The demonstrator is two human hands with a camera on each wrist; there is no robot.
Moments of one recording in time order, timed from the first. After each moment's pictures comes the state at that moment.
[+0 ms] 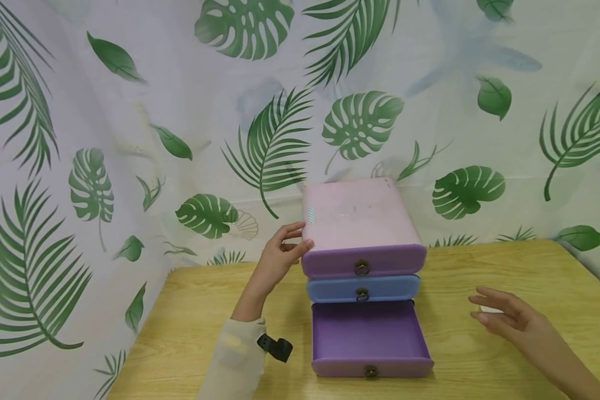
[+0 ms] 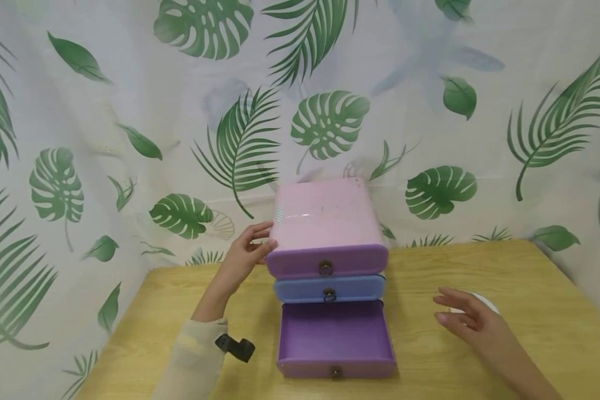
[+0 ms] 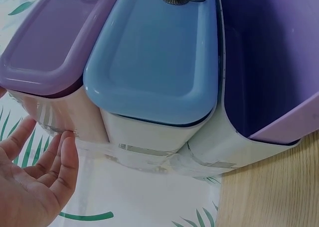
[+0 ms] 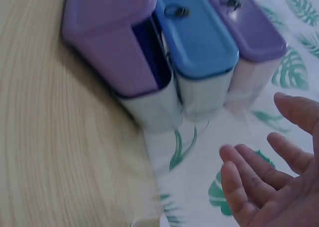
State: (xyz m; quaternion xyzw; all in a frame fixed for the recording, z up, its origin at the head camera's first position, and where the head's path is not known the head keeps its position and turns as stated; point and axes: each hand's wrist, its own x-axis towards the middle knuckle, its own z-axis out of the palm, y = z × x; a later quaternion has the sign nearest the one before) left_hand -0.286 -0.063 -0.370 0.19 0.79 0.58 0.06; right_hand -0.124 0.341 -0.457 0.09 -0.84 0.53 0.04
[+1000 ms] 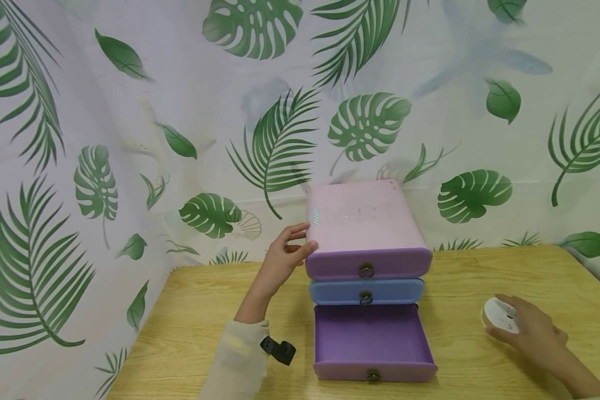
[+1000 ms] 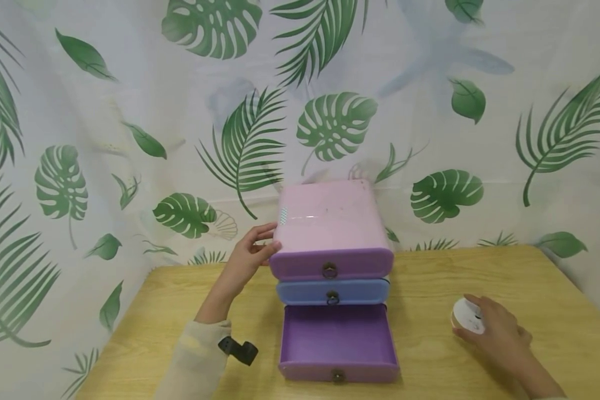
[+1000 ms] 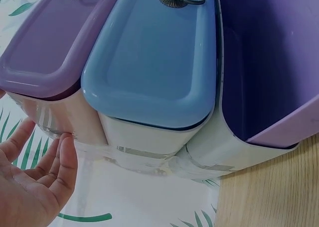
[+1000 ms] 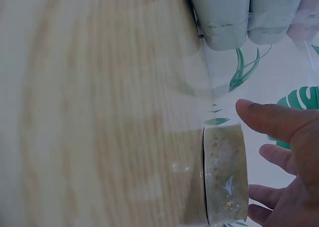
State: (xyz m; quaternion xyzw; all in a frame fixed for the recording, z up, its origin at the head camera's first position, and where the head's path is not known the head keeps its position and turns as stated) left_hand -0.287 -0.064 -0.371 0.19 0.79 0.58 0.06; right_hand -0.162 0.382 -0.499 -0.03 -0.97 0.24 0.04
